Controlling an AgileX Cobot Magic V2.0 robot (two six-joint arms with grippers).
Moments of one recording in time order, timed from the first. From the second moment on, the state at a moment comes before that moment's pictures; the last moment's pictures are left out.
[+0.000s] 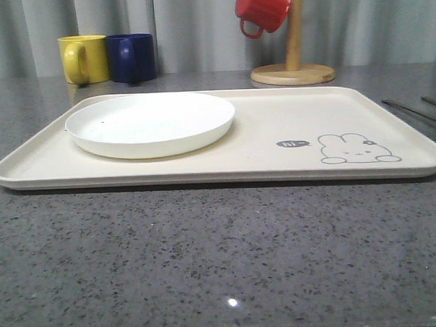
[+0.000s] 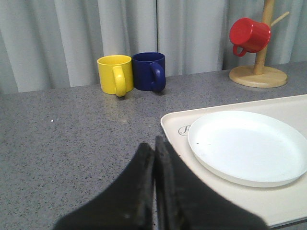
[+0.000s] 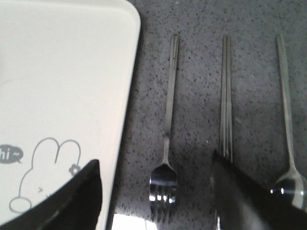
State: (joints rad) left arm -0.18 0.34 -0.40 -0.28 0.24 0.33; right arm 0.06 1.26 -1.06 0.11 0.75 -0.02
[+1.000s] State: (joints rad) left arm -0.18 0.34 -0.40 -0.28 0.24 0.33; right arm 0.07 1.64 -1.15 0.08 0.66 -0.03
